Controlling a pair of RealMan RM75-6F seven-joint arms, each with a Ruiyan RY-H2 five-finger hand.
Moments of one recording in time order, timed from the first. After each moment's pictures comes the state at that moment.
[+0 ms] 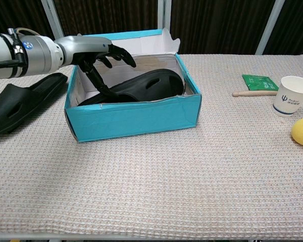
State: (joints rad) left arm -0.94 -1.51 -0.25 -1.47 0.88 0.68 0.15; right arm 0.15 -0.95 0.02 -1.61 -1.67 1.49 0.17
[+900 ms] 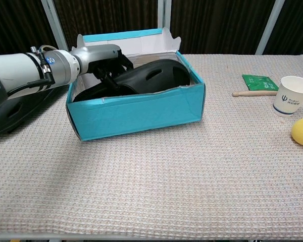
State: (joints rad) left arm -0.95 -1.66 -0.24 -1.32 0.93 0.77 0.03; right arm 0.16 -0.95 0.03 -1.61 -1.65 1.48 0.18
